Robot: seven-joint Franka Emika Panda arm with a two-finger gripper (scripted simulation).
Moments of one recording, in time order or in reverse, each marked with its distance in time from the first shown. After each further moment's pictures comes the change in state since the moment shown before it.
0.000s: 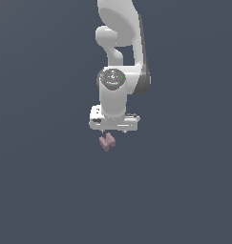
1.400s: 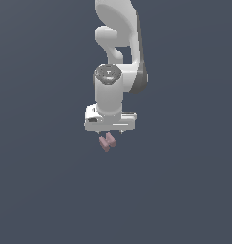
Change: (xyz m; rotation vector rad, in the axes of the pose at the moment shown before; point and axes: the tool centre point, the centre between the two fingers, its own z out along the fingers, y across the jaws) arm 0.013 0.015 -0.015 -0.017 0.051 -0.079
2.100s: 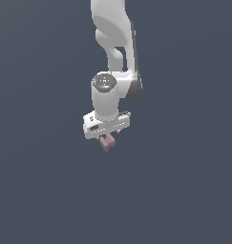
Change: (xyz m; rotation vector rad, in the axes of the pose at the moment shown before) arm -0.006 0.011 0.033 0.005 0.009 -0.326
